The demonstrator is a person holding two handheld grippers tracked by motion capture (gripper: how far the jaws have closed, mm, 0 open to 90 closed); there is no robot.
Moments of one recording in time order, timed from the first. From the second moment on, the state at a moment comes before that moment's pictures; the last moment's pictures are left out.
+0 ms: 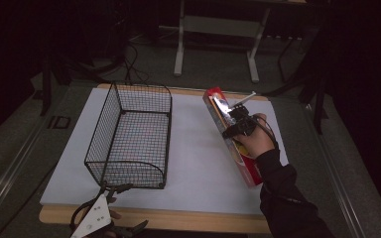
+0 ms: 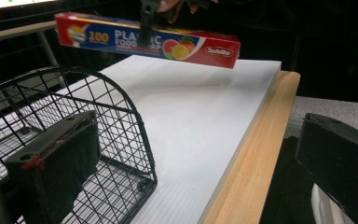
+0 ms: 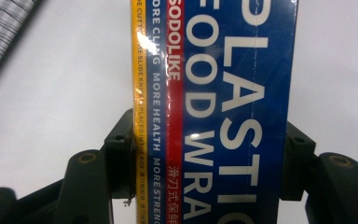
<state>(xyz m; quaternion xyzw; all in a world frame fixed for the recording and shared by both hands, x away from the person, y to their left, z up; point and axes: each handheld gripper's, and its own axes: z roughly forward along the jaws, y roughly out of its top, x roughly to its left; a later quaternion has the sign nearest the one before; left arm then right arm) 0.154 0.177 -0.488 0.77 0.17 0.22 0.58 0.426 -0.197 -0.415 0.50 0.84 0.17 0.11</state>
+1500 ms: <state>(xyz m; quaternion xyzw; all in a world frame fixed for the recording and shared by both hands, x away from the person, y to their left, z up) 0.152 0.176 -0.486 0.76 0.17 0.22 0.58 0.430 -0.048 -0.315 0.43 0.84 0.29 0.15</state>
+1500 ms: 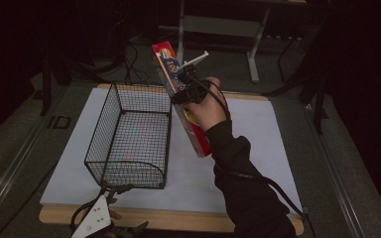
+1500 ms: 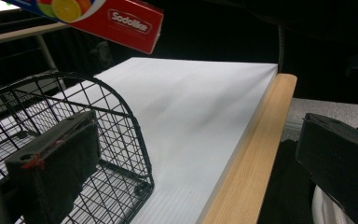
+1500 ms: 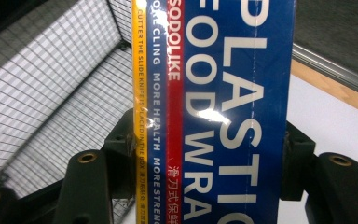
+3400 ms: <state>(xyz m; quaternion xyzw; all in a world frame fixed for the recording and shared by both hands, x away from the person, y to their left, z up) 0.150 0.178 -0.486 0.76 0.17 0.23 0.58 0.416 0.096 -0.355 0.38 0.85 0.35 0.12</state>
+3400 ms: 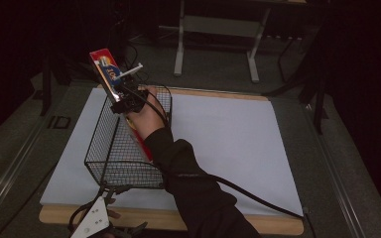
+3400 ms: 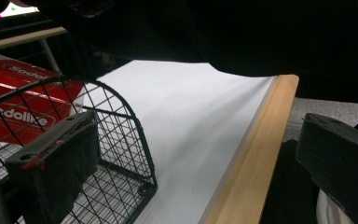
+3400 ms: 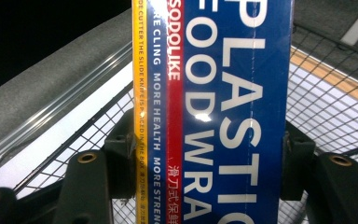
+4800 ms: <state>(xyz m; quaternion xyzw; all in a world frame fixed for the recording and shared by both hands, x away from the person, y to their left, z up) 0.149 0.176 -0.486 0.77 0.16 0.23 0.57 0.432 0.087 -0.433 0.43 0.85 0.30 0.09</state>
